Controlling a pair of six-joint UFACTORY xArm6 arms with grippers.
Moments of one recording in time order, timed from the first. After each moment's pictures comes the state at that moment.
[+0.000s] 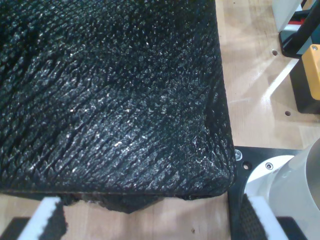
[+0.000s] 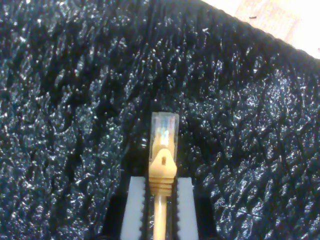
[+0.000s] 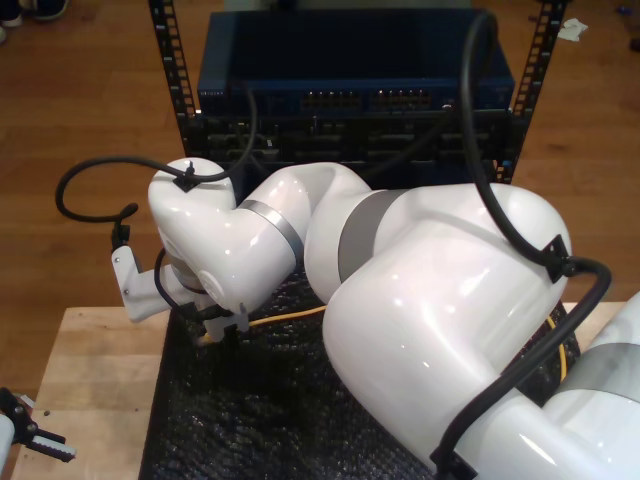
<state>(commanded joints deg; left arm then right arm) 52.9 -29.7 -29.5 -23.6 98.7 -215.6 45.6 26.9 -81.3 -7.5 48.9 -60.4</state>
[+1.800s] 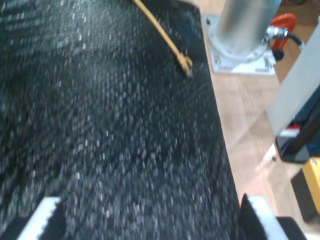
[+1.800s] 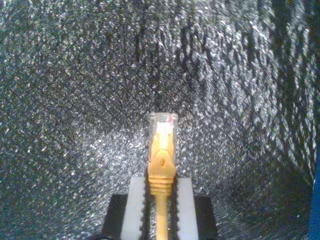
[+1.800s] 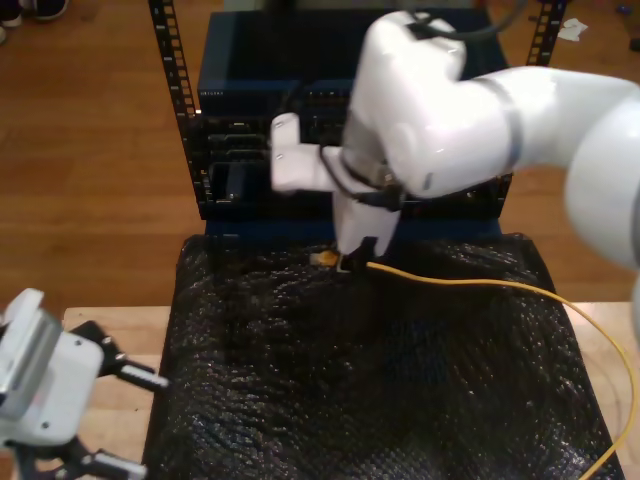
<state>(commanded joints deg) 33.1 -30.2 -32.2 -40.3 105.1 -233.0 24.8 -3.0 -64.1 12.4 58.1 -69.6</state>
